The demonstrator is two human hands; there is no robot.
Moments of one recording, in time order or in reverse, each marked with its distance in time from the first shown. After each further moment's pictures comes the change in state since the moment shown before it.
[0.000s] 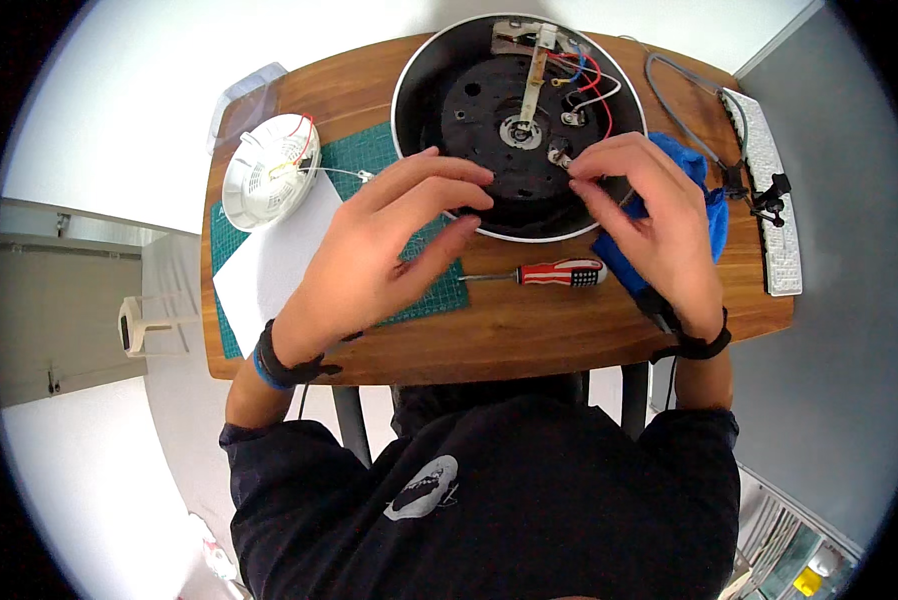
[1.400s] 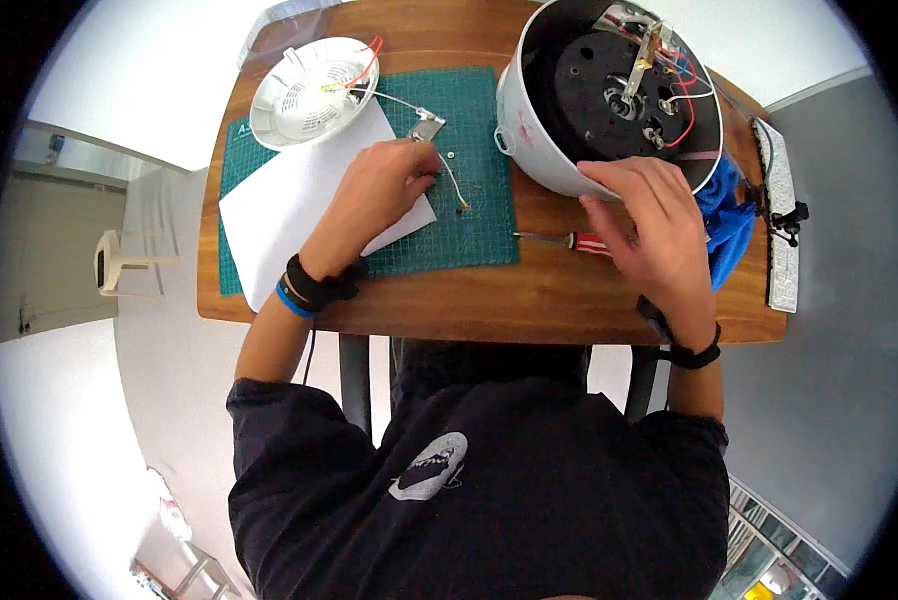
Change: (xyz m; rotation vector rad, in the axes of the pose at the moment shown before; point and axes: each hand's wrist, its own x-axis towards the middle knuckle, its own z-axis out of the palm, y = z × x) left_hand -0.101 -0.128 0.008 0.199 -0.070 -0.354; right_hand -0.008 -0.043 0.056 -0.306 -0.123 -0.196
